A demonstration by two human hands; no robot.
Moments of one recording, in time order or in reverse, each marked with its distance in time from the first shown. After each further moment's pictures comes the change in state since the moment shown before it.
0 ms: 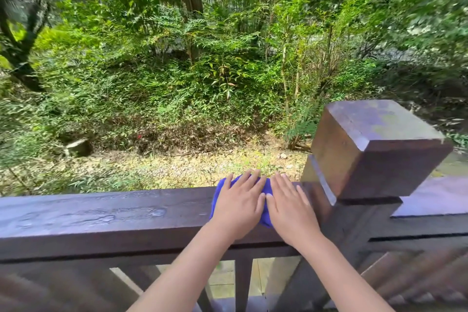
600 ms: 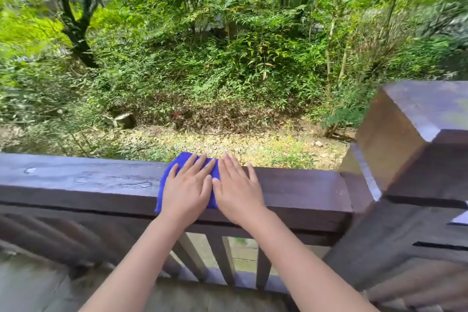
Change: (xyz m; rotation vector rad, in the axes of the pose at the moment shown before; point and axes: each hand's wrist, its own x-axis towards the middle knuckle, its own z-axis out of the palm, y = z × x) left_hand -0.084 -0.109 -0.018 0.016 0.166 -0.440; right_hand 0.024 -0.125 0.050 0.026 -0.151 -0.314
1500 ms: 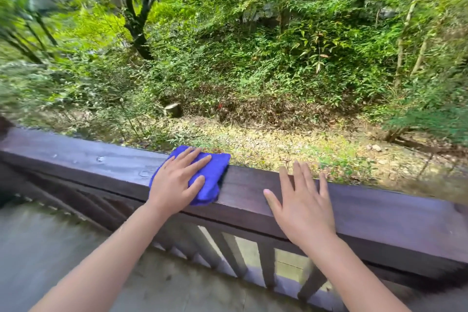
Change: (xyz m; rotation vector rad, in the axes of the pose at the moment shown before) left_hand 0.001 -0.139 -0.037 0.019 0.078 0.031; right_hand 0.006 -0.008 0.005 -0.131 0.040 0.082
